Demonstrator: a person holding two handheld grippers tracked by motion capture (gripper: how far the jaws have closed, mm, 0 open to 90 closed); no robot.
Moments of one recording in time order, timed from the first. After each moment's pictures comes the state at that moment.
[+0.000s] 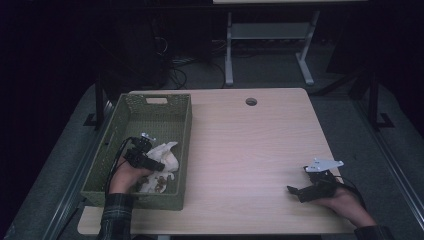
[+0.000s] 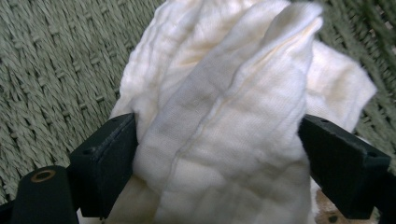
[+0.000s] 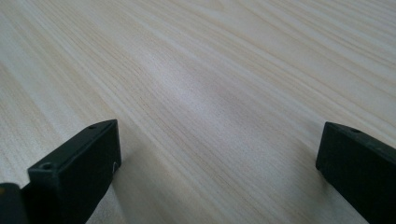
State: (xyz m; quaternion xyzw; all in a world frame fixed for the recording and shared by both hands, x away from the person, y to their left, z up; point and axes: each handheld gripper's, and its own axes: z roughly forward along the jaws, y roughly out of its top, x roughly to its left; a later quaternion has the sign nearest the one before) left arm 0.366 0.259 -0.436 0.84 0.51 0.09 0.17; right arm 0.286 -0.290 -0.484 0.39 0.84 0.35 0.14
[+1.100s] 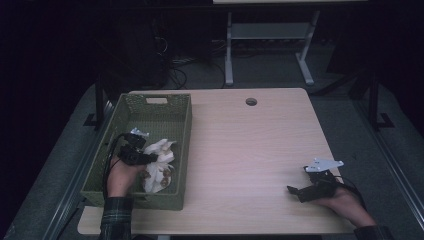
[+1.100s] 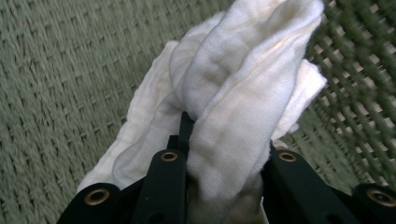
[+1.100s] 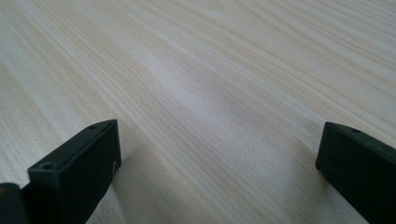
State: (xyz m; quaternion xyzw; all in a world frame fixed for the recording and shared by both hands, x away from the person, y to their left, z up) left arm 0.352 0.265 -0.403 0.82 0.50 0.11 0.26; right arm 0.286 -0.290 -0.483 0.39 0.84 0.35 0.14
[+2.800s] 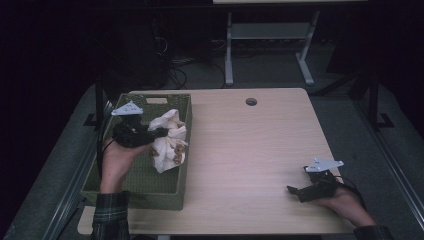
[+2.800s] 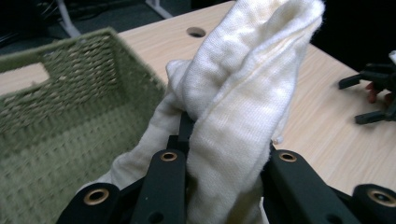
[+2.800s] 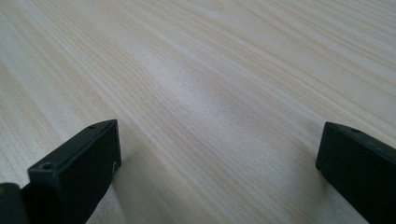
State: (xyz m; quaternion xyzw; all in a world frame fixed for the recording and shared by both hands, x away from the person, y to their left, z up) left arm 0.339 0.238 -0.302 0.80 0.38 0.13 0.45; right arm 0.286 -0.290 -0.484 0.39 0.84 0.35 0.14
